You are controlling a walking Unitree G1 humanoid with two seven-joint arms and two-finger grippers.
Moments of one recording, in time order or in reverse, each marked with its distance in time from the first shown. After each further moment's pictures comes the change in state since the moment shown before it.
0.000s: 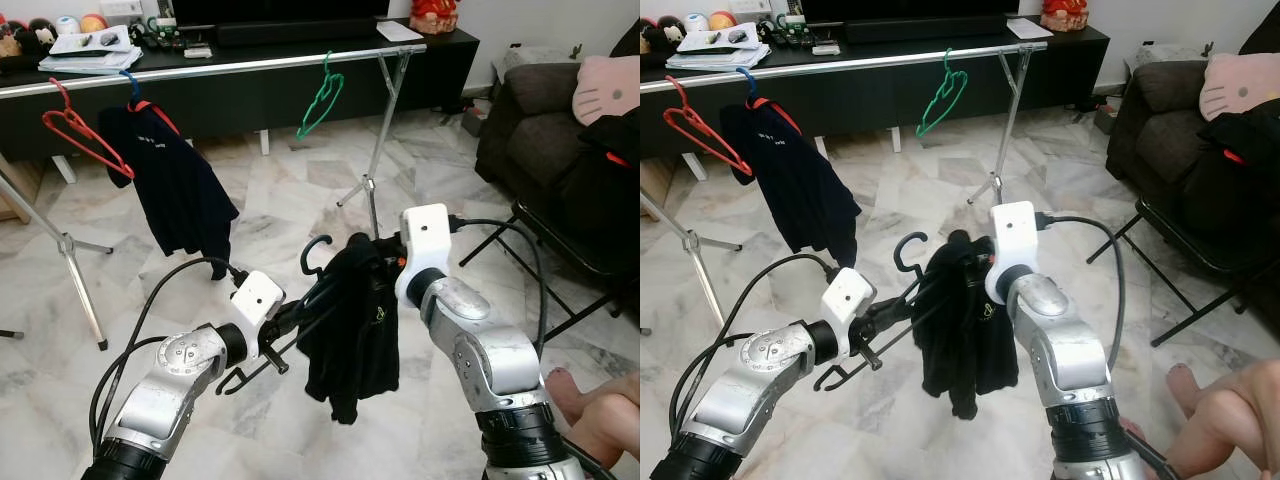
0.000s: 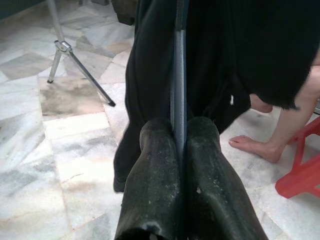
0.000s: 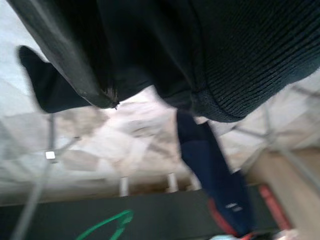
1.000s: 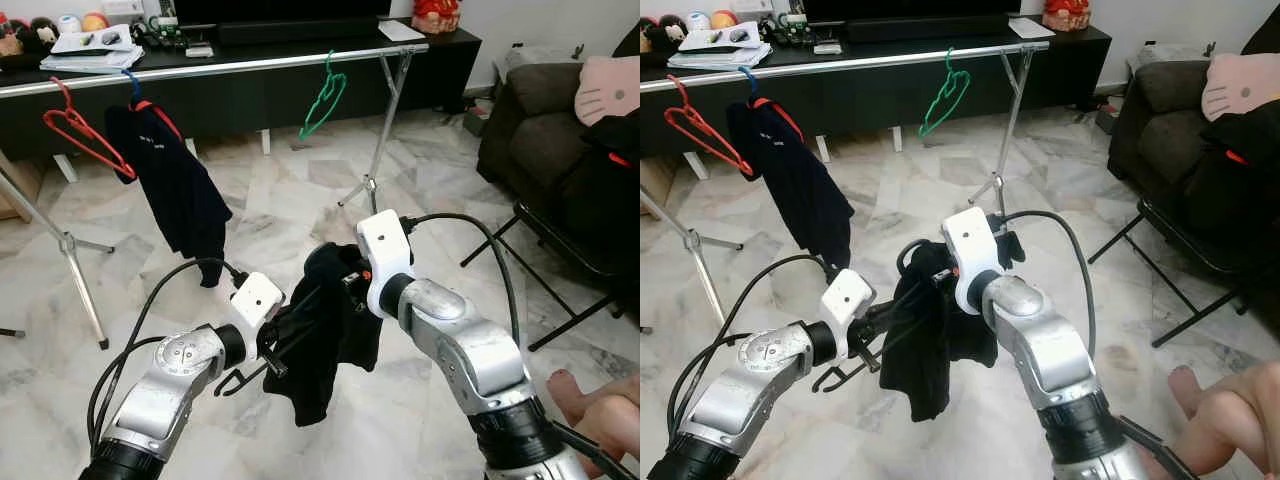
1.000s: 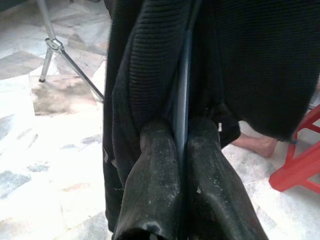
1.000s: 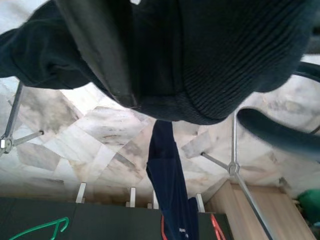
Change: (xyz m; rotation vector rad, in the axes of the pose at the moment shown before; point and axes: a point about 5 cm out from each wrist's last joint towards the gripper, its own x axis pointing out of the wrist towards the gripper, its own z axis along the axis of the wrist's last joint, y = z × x) left arm -0.002 -0.002 -0.001 0.005 0.009 -0.041; right arm -0.001 0.020 0.001 -0.136 0.063 0.155
